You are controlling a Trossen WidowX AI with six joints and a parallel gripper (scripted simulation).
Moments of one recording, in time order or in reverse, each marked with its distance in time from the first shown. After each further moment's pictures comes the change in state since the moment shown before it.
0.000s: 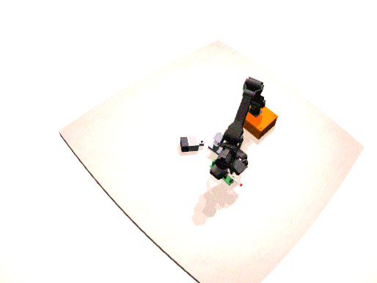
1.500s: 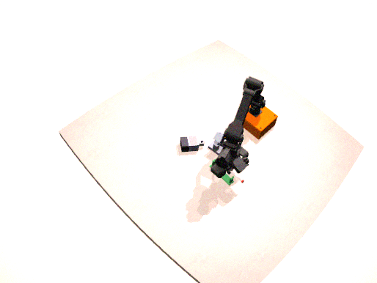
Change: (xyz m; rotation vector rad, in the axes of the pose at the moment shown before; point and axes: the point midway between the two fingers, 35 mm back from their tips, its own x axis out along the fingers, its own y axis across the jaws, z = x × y) arm -0.007 0.010 -0.004 0.005 0.021 0.048
